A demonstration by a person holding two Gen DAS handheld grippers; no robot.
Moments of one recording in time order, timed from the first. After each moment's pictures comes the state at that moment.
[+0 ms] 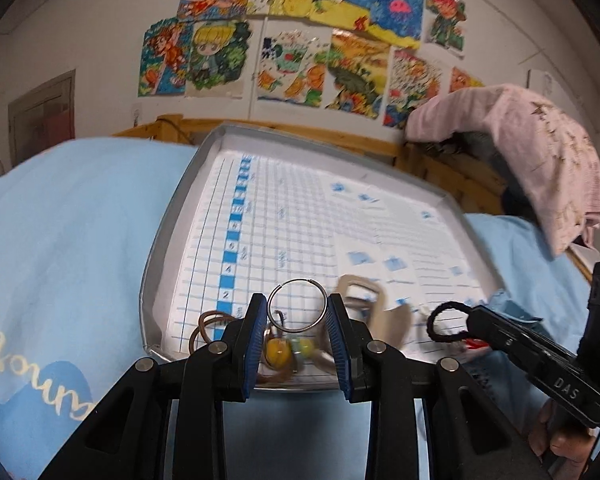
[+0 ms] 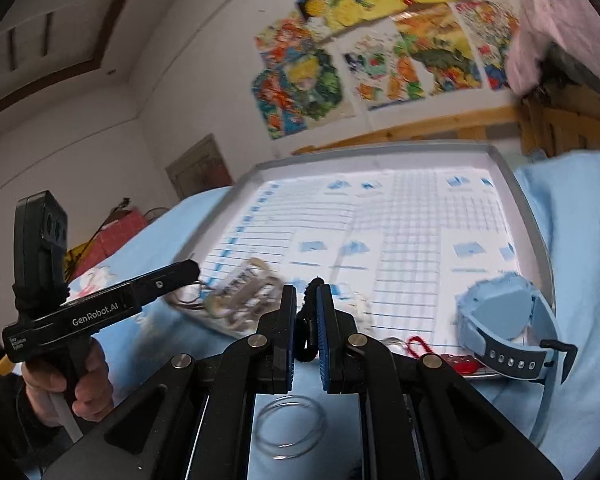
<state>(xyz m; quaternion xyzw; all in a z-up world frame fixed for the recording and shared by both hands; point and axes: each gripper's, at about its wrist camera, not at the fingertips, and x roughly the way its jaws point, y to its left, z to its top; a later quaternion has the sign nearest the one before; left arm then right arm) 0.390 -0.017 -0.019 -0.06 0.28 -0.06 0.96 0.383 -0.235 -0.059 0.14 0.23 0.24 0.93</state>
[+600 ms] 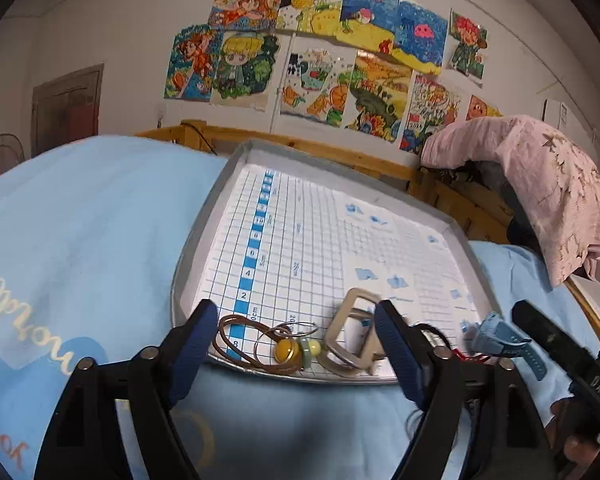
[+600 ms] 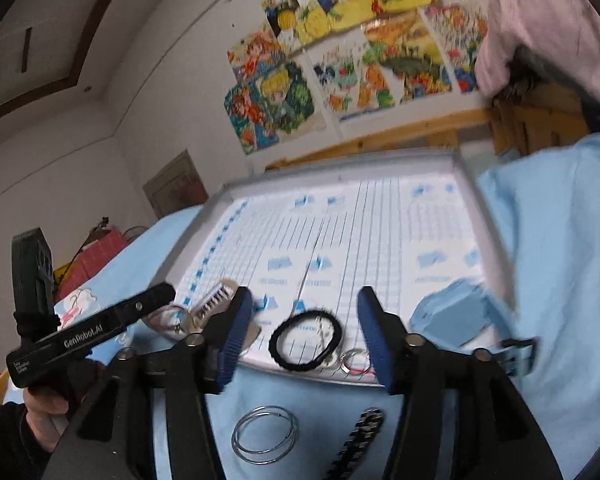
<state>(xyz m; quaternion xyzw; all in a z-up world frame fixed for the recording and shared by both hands) 0.354 -0.013 -0.002 -0.10 0.24 -0.03 0.96 0.377 -0.251 -0.046 0.15 0.21 0.19 0.95</state>
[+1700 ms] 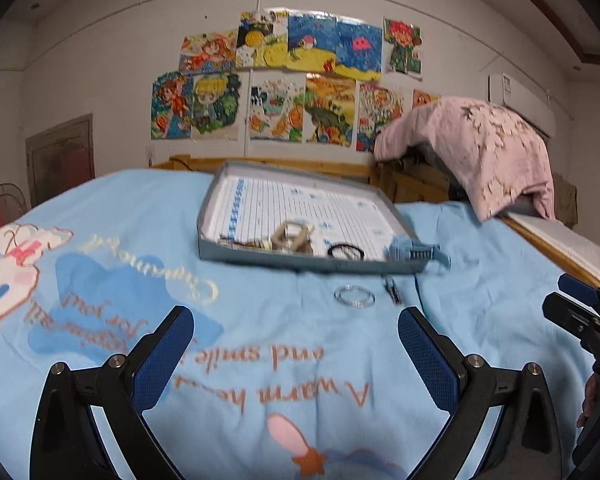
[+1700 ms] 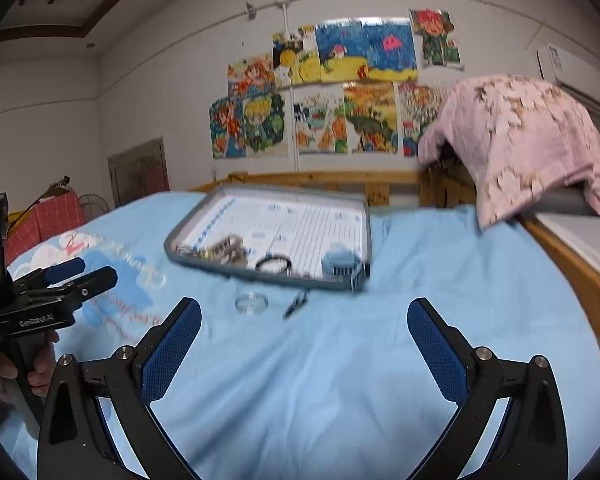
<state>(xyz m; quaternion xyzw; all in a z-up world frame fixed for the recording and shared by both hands) 0.162 -0.047 0.002 -0.02 0.21 -0.06 0.98 0.144 -0.299 0.017 0.02 0.18 0.08 0.98</state>
